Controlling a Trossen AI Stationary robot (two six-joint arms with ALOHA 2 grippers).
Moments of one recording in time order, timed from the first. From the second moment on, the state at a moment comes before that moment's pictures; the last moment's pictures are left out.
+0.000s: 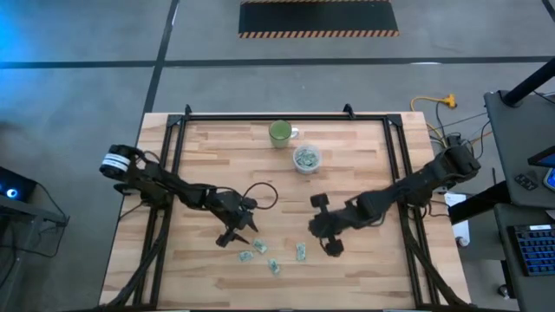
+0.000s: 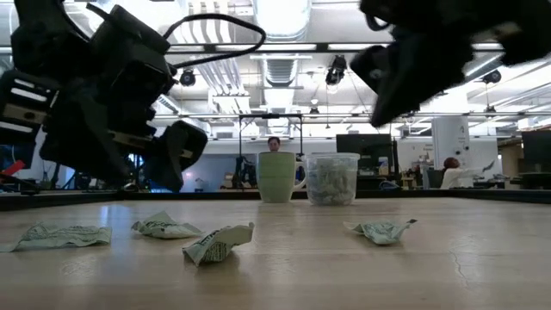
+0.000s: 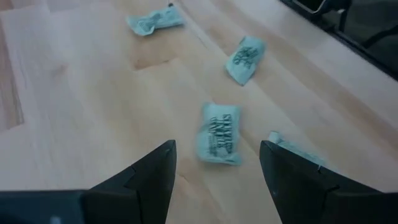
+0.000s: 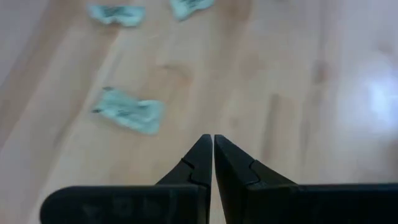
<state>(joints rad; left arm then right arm) -0.19 1.57 0.46 0.52 0.38 0.14 0.39 1.57 0.94 -0.31 0.18 0.03</state>
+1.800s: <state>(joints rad) -0.19 1.76 0.58 0.51 0.42 0.21 0.45 1.56 0.78 -0.10 0.18 0.12</state>
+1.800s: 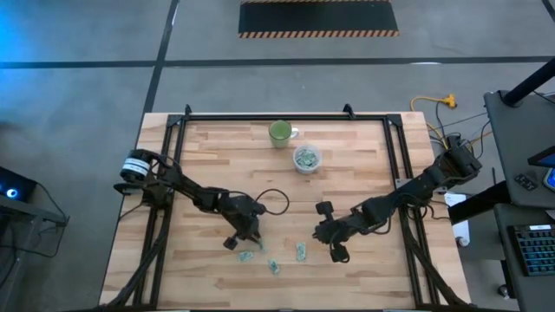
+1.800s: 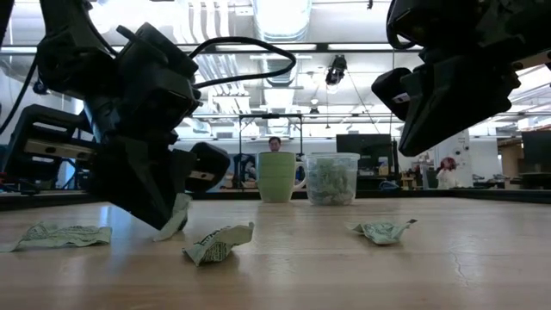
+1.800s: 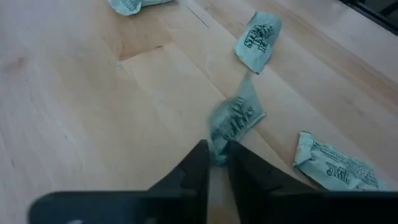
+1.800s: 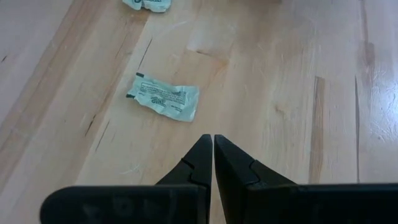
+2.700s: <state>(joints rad) -0.17 1.71 0.63 0.60 -0.14 0.37 0.45 1.56 0.77 -0.09 0.18 0.12</state>
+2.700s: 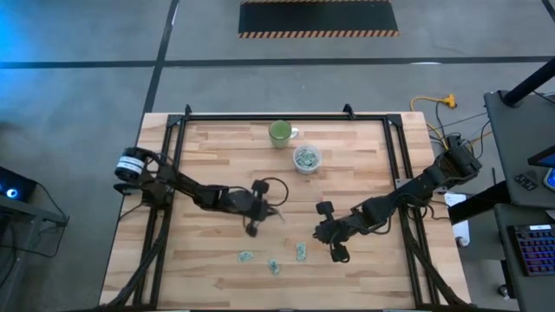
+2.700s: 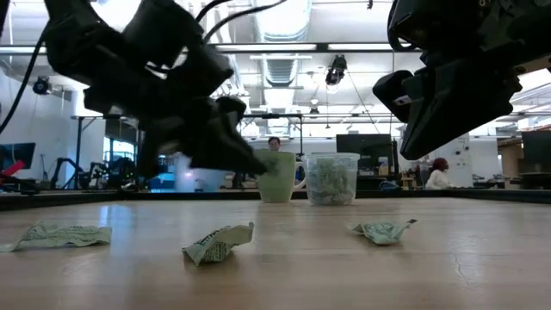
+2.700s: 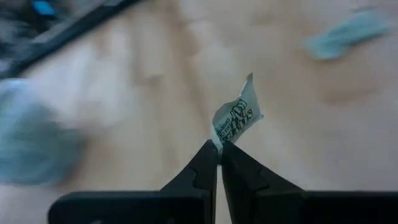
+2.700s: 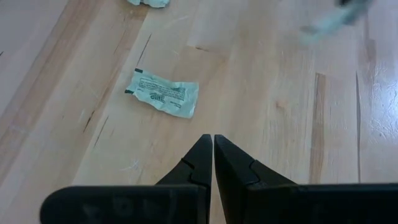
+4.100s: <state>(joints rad) 0.22 1.89 1.00 0.58 -0.17 0.51 0.45 1.56 0.74 -0.07 0.19 0.04</state>
